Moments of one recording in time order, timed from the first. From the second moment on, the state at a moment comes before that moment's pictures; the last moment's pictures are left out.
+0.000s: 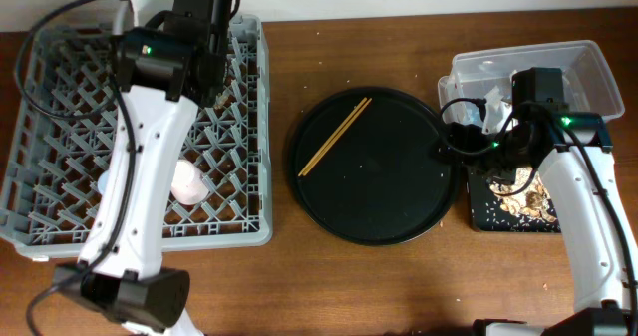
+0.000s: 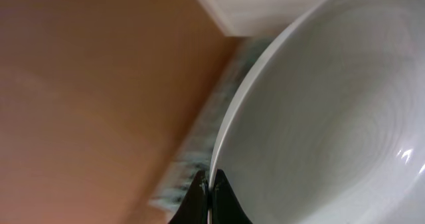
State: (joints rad) left arm -0.26 1.85 2.15 -1.35 -1.11 -0.28; right arm -0.09 1.47 1.30 -1.11 -0.39 0.20
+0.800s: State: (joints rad) left arm -0.07 2.09 2.02 -1.27 -0.95 -0.34; right arm -0.09 1.47 1.30 -1.12 -0.39 0.20
